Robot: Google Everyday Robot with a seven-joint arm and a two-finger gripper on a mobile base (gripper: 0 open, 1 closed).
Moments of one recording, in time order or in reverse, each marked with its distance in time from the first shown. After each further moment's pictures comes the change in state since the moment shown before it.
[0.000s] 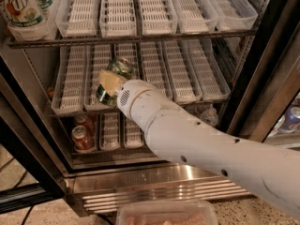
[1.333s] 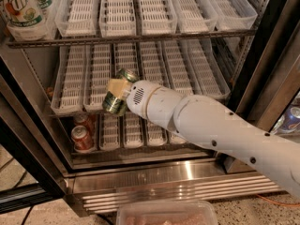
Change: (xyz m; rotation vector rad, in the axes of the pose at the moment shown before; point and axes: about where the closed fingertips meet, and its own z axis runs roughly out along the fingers) arm 0.015 -0.005 -0.006 -0.171 0.197 0.165
